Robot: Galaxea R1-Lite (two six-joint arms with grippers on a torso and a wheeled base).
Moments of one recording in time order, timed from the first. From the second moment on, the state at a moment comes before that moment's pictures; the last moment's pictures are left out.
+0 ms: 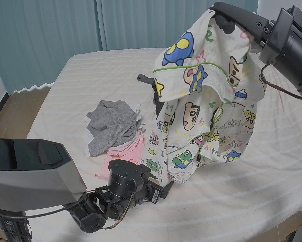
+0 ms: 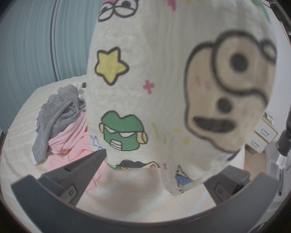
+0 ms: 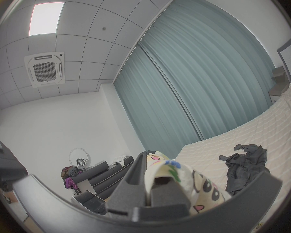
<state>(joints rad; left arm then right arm) -0.78 2.17 -0.62 -1.14 0.20 -0.03 0.81 1.41 -1.03 -0.77 0.06 0.35</state>
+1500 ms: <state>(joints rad) -0.77 2.24 -0.72 -1.30 0.20 -0.13 0.76 1.37 -0.98 -0.76 0.06 0.41</state>
